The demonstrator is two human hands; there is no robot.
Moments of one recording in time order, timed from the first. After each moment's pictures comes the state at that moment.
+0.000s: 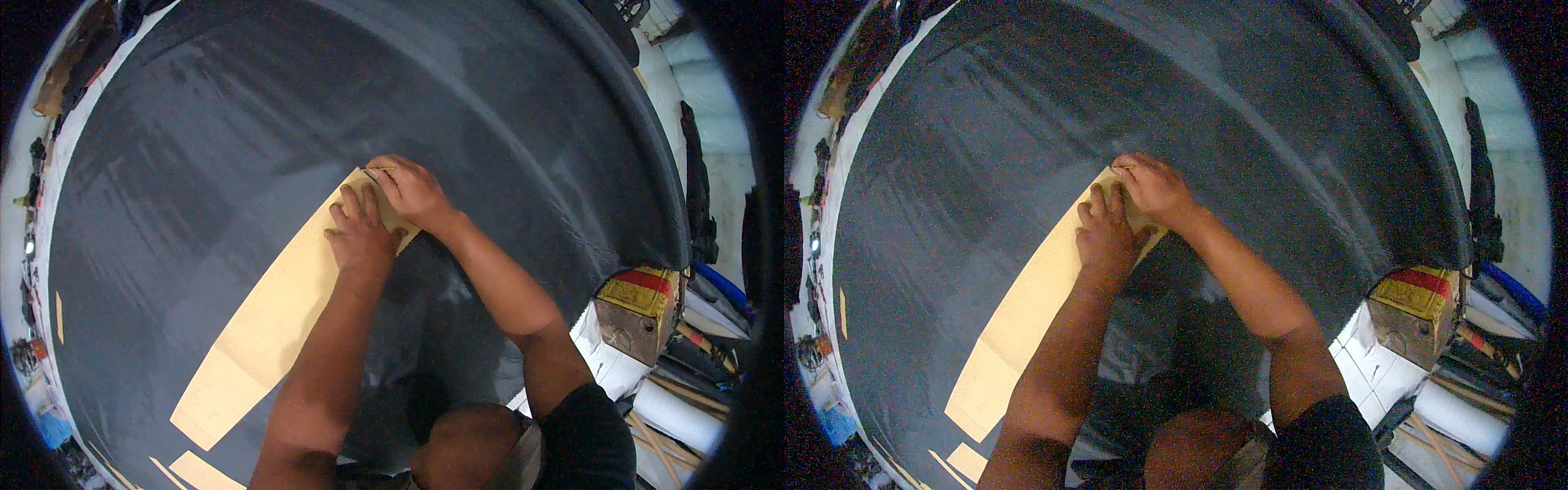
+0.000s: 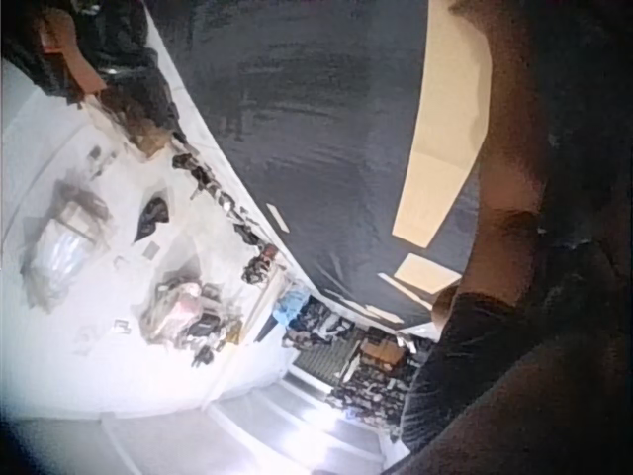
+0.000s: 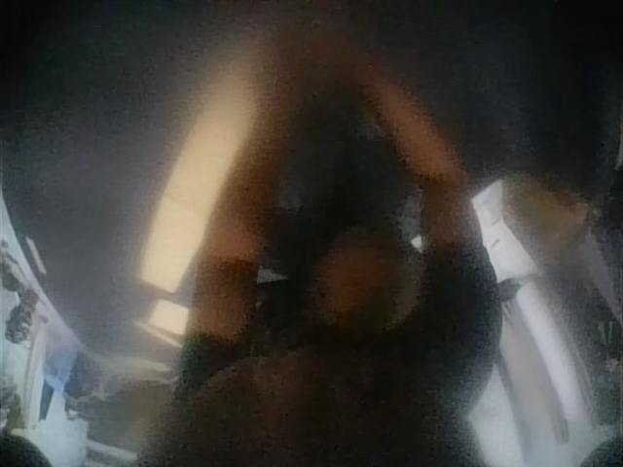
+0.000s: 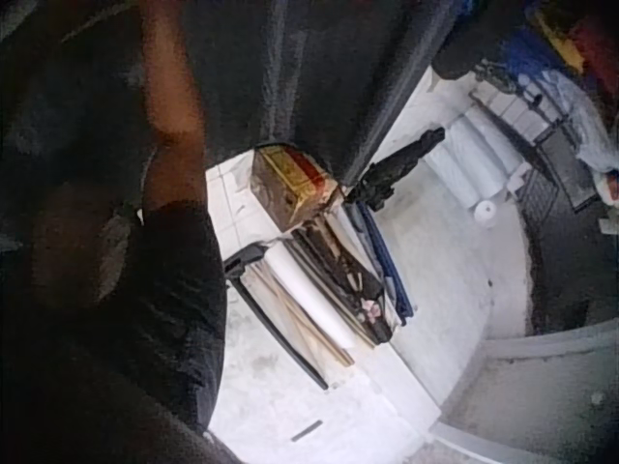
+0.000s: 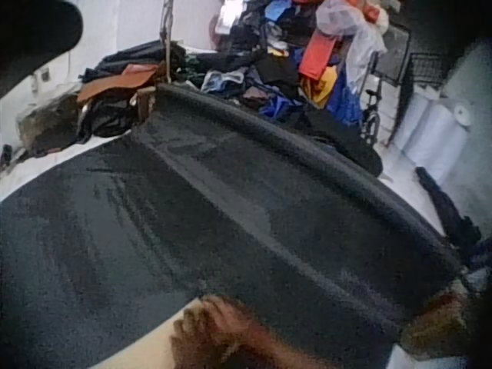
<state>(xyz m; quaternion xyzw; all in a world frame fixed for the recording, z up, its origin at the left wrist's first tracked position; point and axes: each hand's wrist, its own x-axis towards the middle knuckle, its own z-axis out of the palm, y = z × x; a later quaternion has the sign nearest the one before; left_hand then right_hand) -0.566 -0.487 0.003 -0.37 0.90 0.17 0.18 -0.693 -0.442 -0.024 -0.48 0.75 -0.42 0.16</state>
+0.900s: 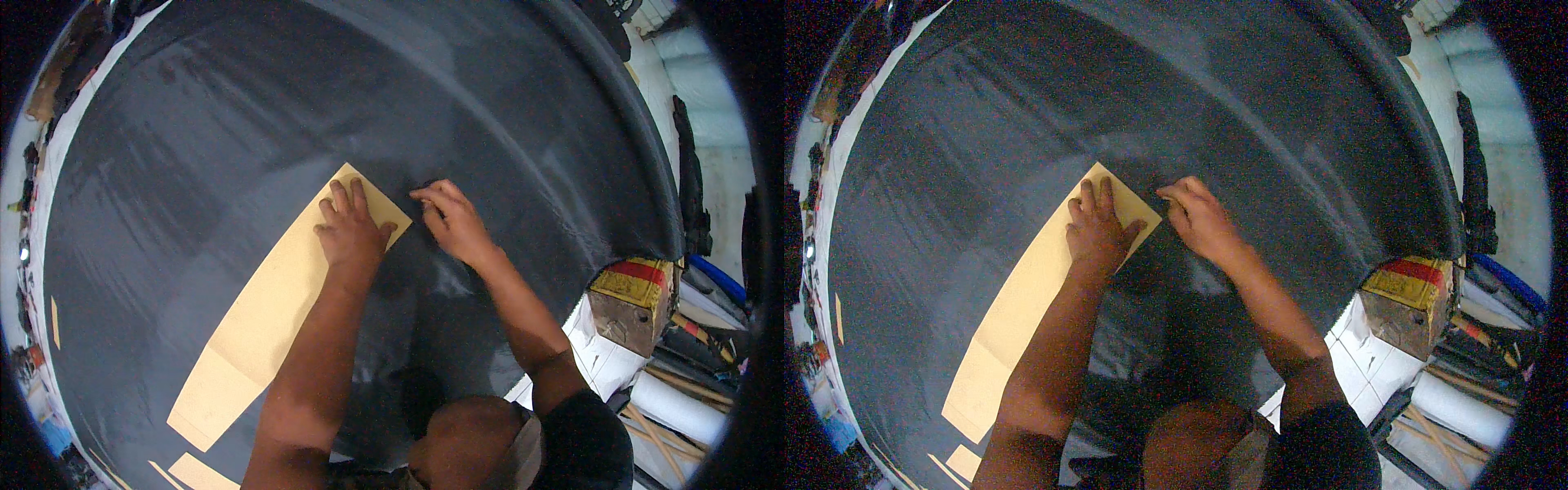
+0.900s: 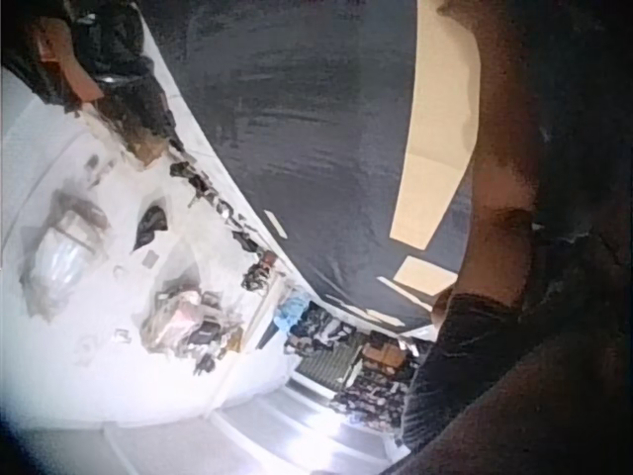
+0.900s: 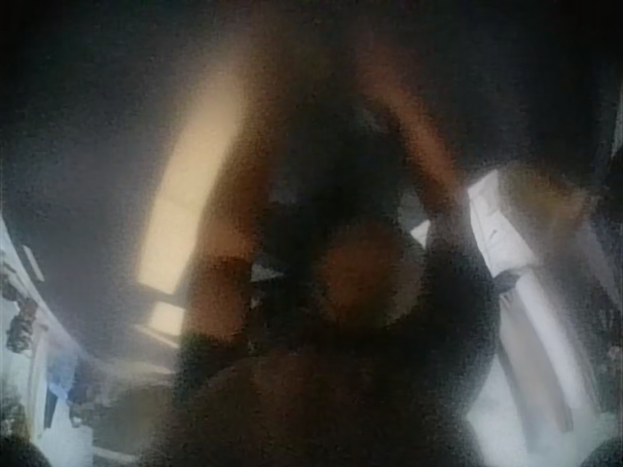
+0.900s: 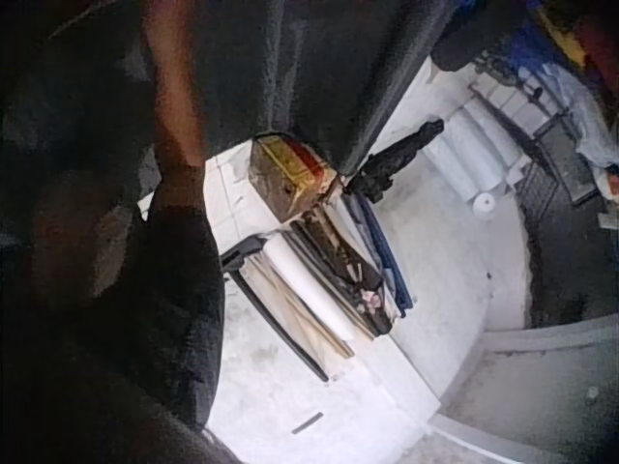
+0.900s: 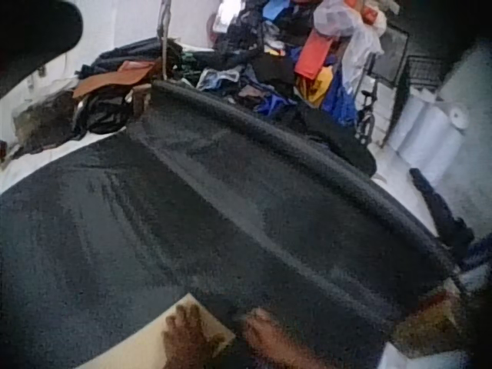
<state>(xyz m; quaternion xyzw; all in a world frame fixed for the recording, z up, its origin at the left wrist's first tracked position) -0.562 -0.484 -0.003 -0.36 0.91 0.16 0.13 -0.691 -0.343 -0.002 -0.44 0.80 -0.36 0.17</state>
